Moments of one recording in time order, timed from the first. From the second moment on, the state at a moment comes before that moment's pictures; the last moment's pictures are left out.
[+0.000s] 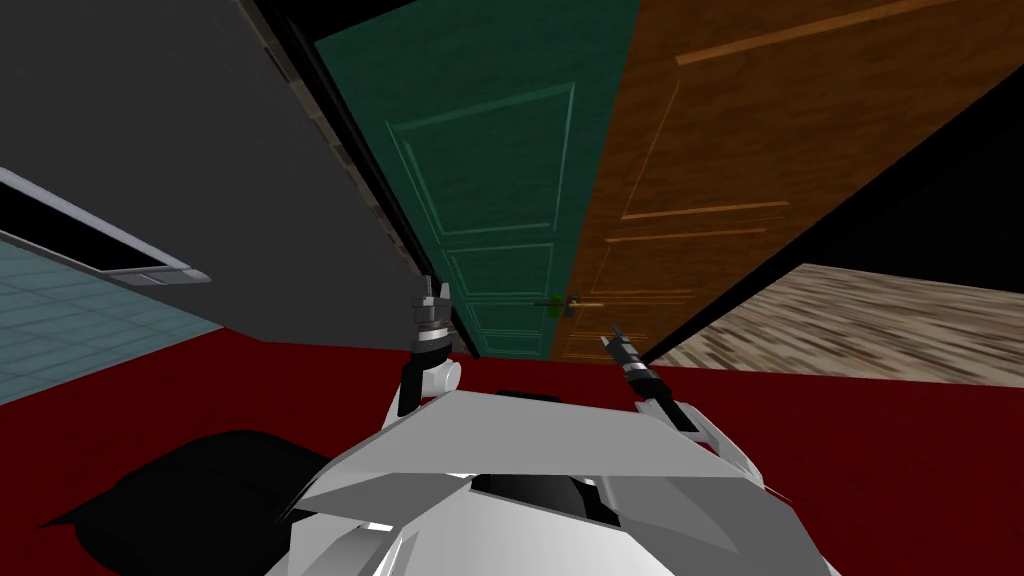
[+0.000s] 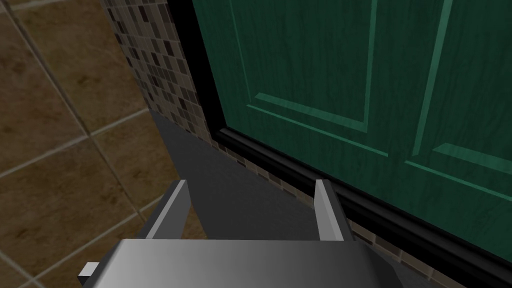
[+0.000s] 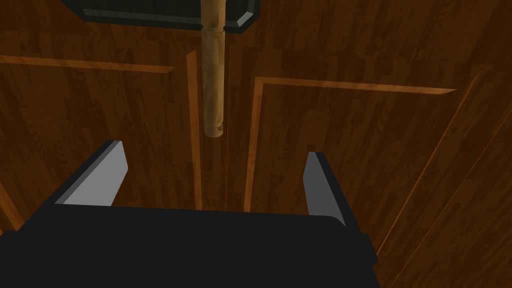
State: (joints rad) arm 0.30 -0.44 -0.03 -1.43 0.01 -0.48 -0.45
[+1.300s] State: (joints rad) arm 0.20 -0.42 -0.17 -1.27 -0.02 -0.41 -0.42
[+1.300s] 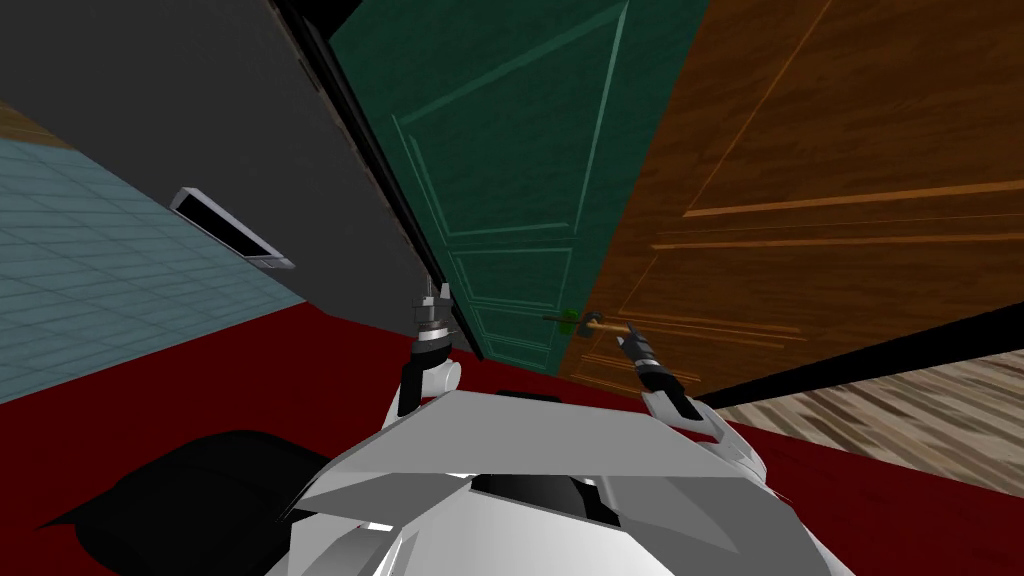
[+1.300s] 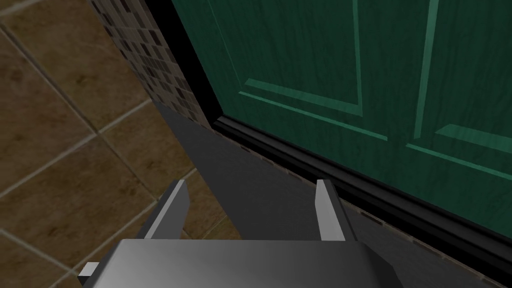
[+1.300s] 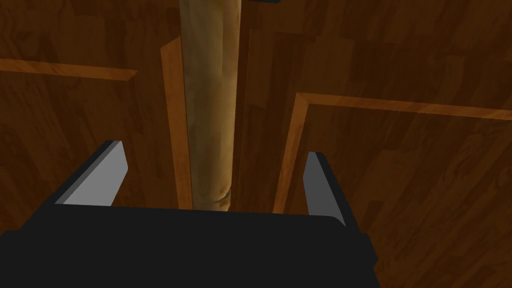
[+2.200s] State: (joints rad) arm 0.21 -0.45 -0.17 -1.27 -0.02 -0.43 -0.43
